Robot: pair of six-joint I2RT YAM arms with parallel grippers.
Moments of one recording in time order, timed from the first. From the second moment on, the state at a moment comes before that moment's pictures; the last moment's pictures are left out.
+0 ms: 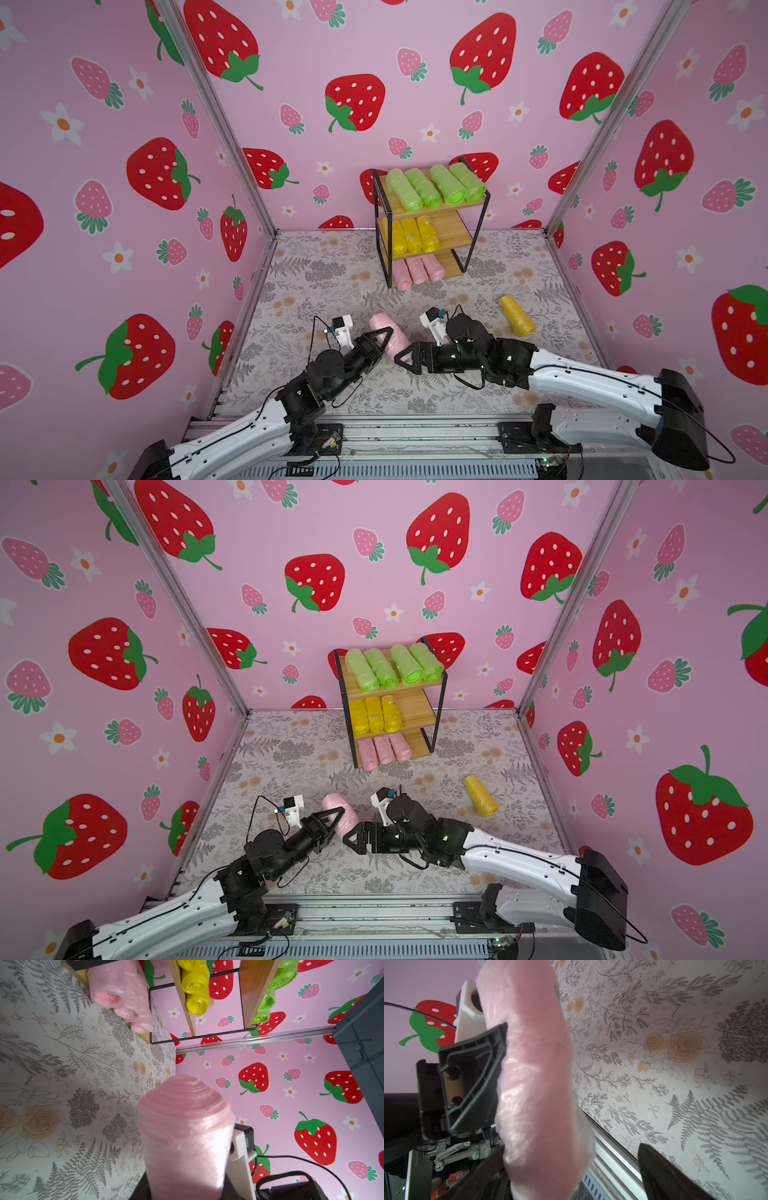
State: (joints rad) left arm -0.91 0.60 0.24 0.24 -0.16 -1.42; right arm 1.14 1.20 0.79 -0.18 -0.21 1.03
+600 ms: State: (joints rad) left arm -0.91 0.57 0.24 0.23 -0.18 -1.42; right arm 1.18 1.17 0.76 0.00 -0.04 1.08
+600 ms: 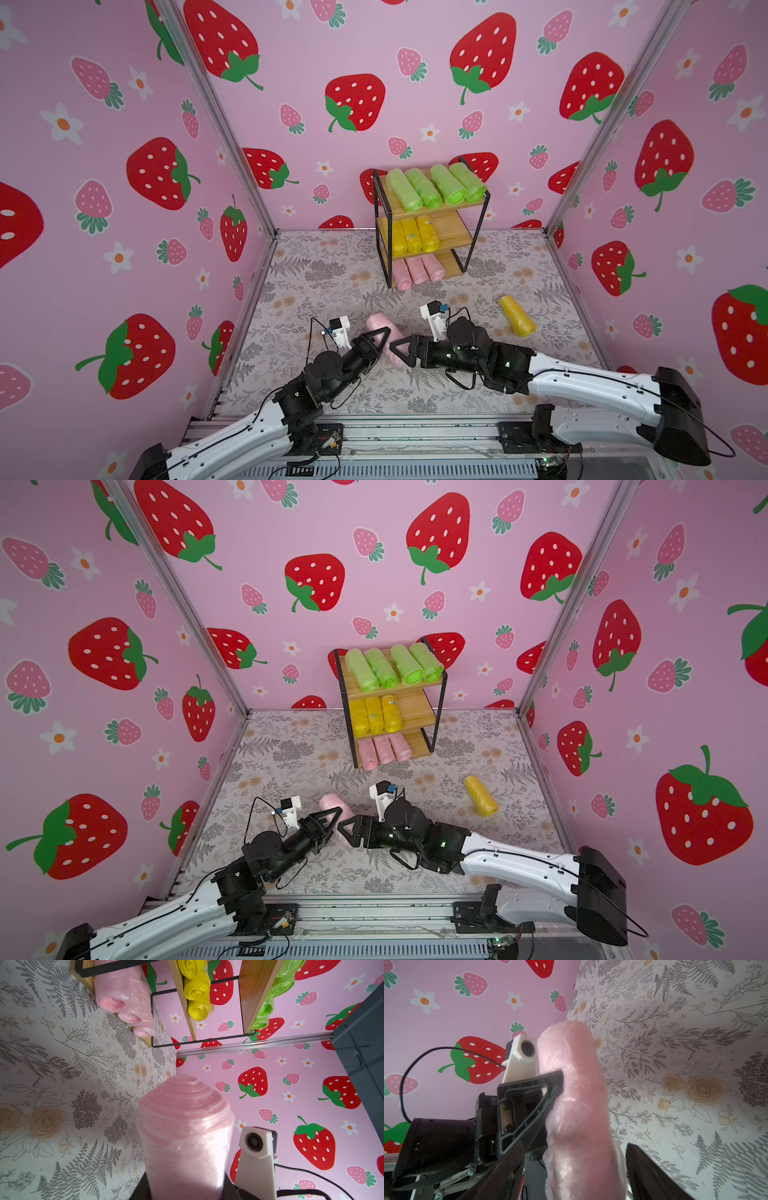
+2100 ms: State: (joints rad) left arm -0.92 0.59 0.36 -0.09 -0.18 -1.28; right arm 0.29 1.56 0.79 0.24 -0.49 1.17
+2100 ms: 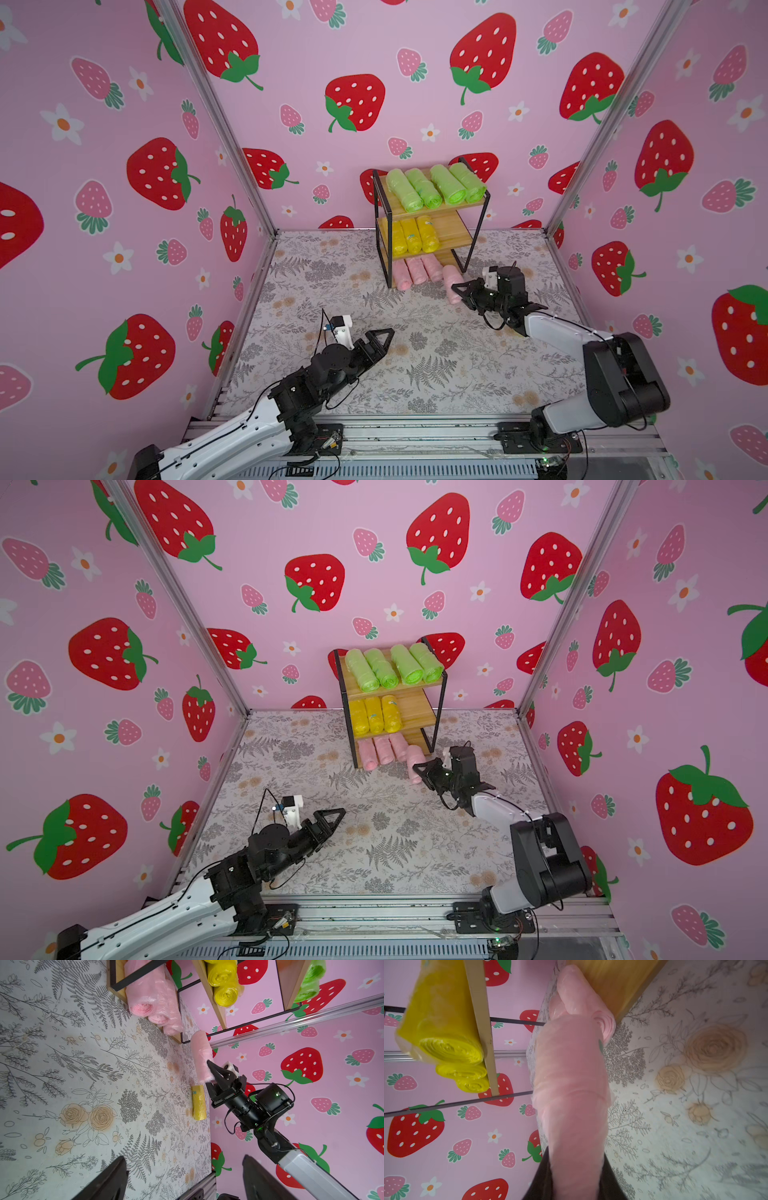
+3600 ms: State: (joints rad) left arm -0.90 0.74 0.43 -0.12 -0.12 -1.23; right arm 0.13 2.00 1.14 0.13 -0.67 1.29
